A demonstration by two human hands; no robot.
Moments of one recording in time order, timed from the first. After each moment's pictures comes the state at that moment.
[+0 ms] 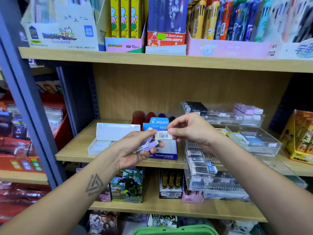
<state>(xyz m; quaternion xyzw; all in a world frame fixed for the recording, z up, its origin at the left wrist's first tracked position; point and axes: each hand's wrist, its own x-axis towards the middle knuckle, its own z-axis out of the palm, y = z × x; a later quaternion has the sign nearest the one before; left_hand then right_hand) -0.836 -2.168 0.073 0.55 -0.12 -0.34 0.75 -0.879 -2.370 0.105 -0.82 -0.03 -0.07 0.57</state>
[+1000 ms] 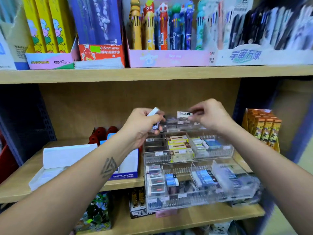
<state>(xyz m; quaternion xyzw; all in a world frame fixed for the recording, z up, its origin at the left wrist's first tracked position) -0.830 -2.333 0.140 0.65 -0.23 -0.14 0.71 -0.913 -2.537 0.154 -0.92 0.13 -0.28 0.24</state>
